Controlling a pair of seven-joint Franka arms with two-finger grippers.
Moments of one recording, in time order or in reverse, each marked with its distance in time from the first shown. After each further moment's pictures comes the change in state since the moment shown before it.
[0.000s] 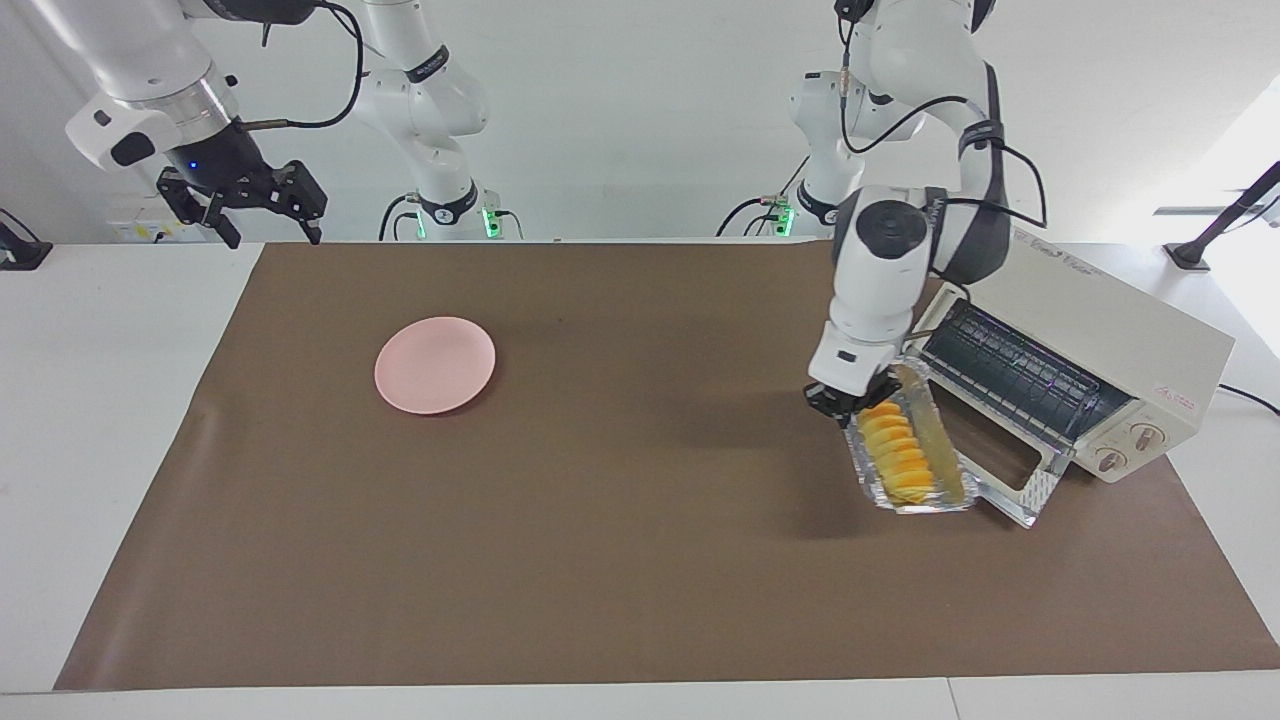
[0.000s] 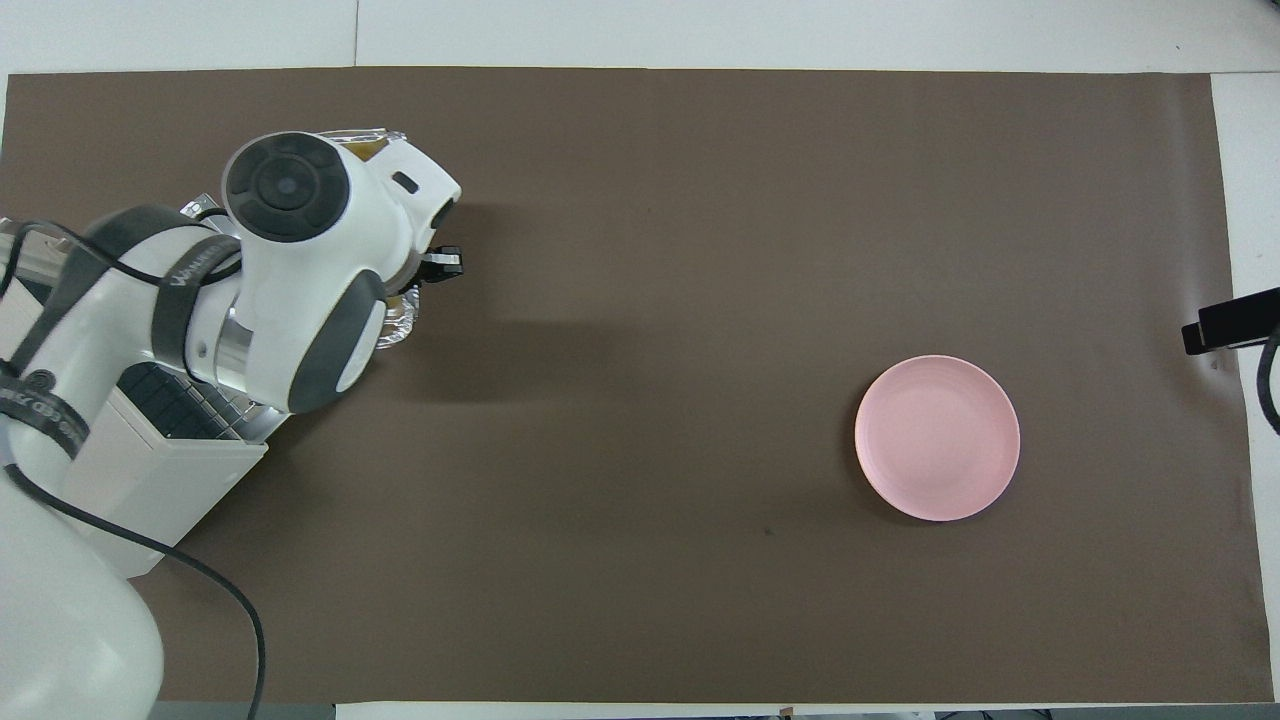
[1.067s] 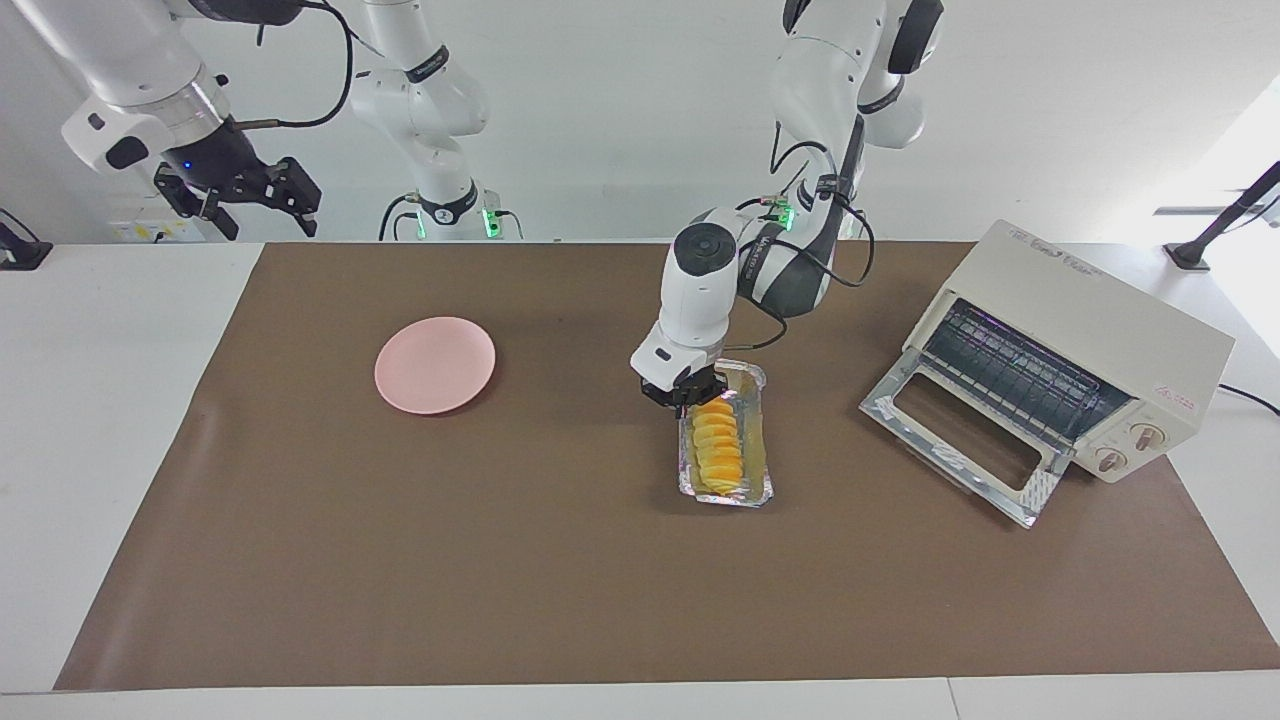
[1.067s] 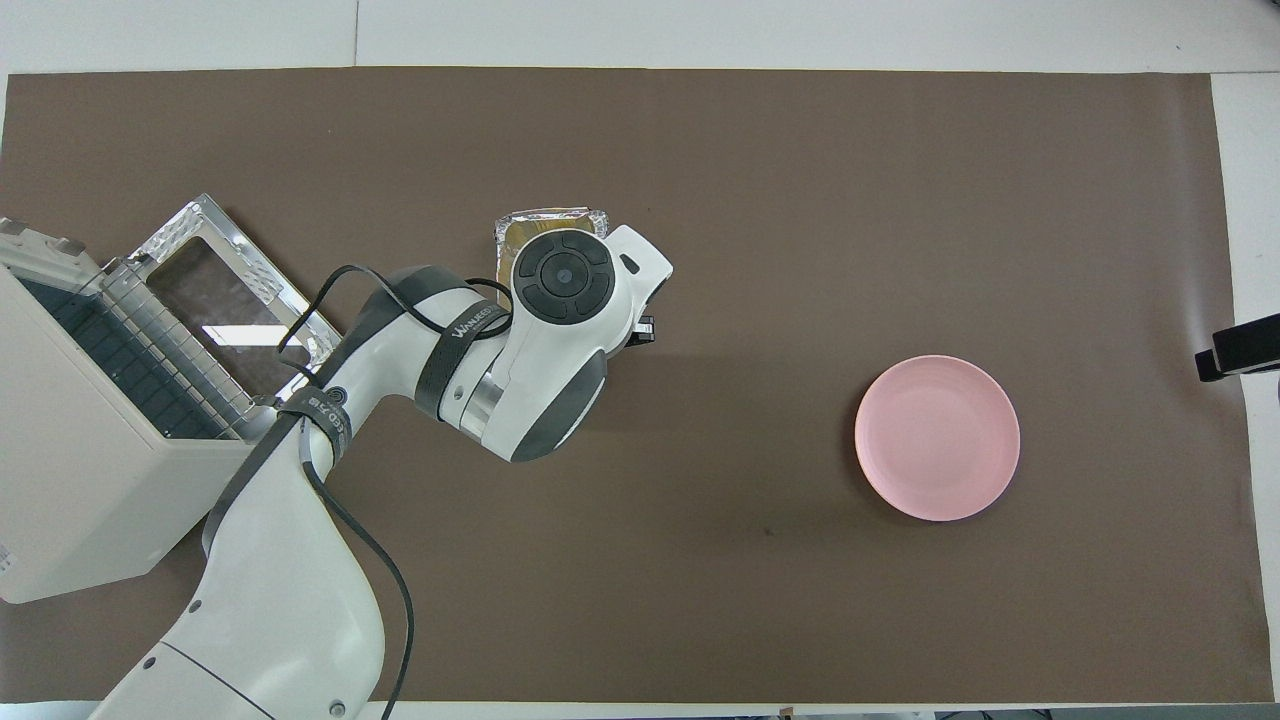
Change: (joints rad) left arm -0.219 0.158 0.005 0.058 -0.140 0.075 -0.144; right arm -0.014 -0.001 -0.010 0.000 0.000 -0.072 0.000
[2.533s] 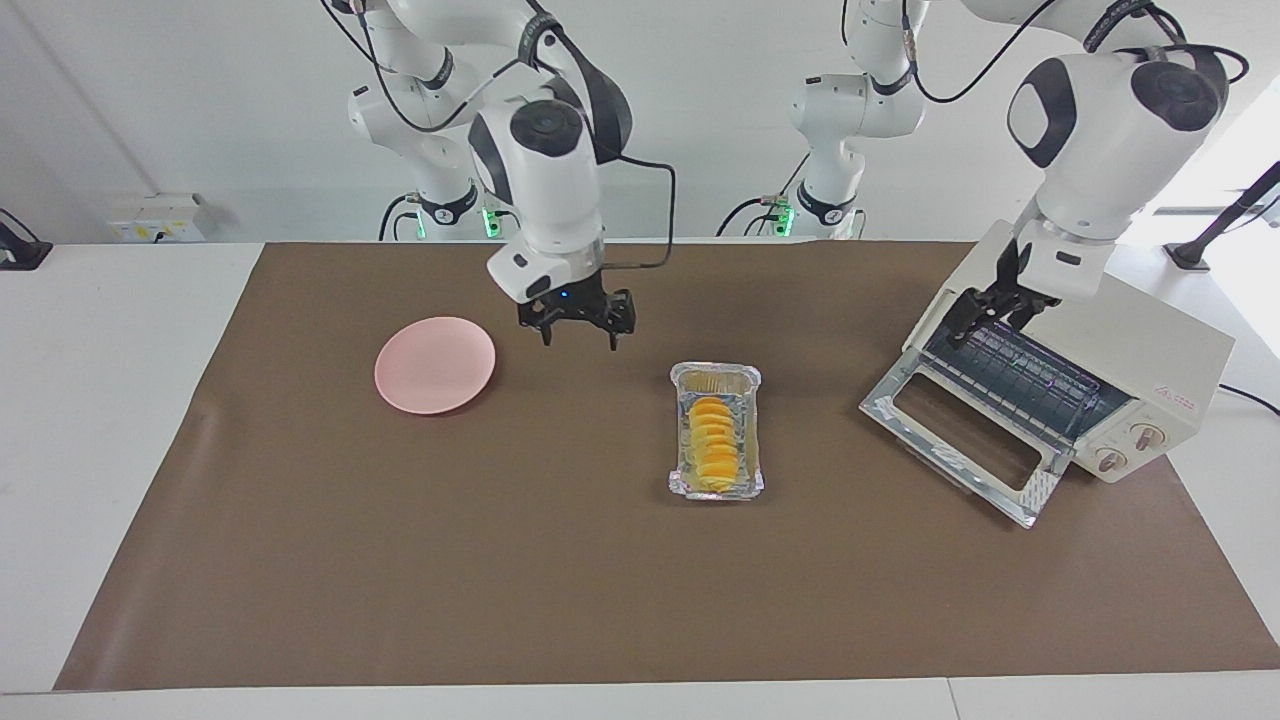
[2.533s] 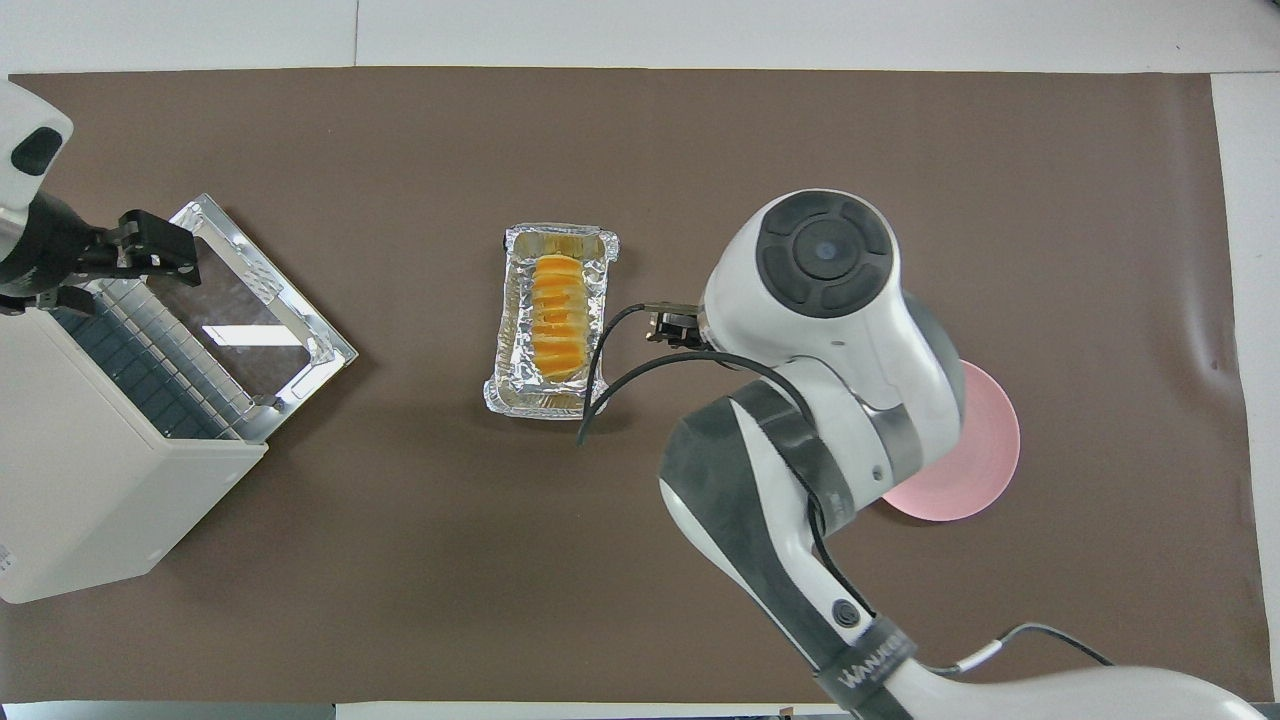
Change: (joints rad) left arm 0.526 -0.380 0.093 0.075 -0.003 -0.555 0.388; right arm 0.633 0.349 0.027 -0.112 0.005 0.599 0.860
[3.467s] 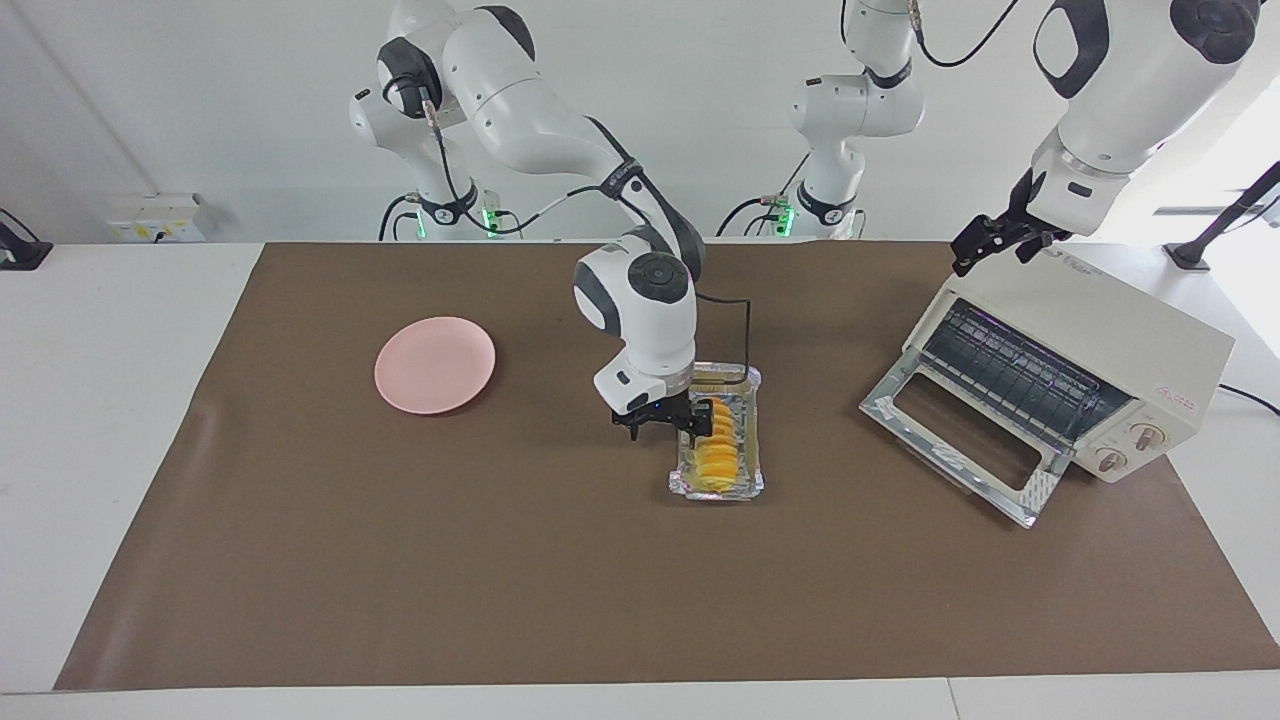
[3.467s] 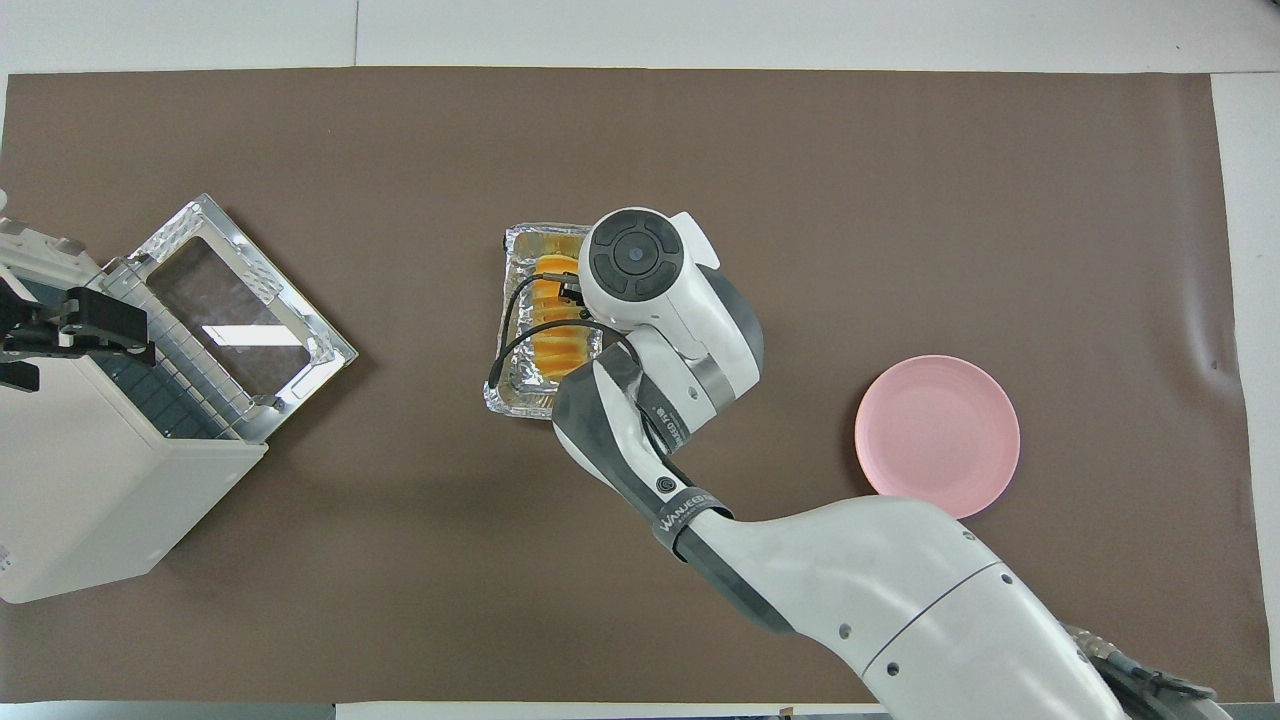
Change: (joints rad) left arm 0.014 -0.099 -0.009 -0.033 0.000 -0.142 0.076; right arm 0.078 0.374 -0.017 0.235 -0.065 0.223 0.115
